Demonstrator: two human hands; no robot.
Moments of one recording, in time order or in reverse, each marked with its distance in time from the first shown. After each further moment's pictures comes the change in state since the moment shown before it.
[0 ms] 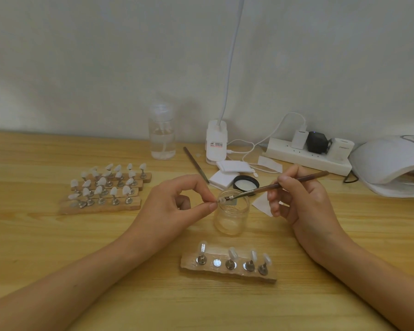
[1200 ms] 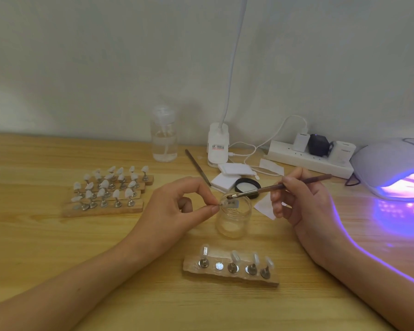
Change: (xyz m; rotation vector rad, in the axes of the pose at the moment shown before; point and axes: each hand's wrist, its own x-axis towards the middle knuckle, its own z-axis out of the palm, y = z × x) left_hand -0.001 0.003 0.001 -0.009 0.032 0.015; right_hand 0.003 0.003 -0.003 0.050 -0.001 -0.003
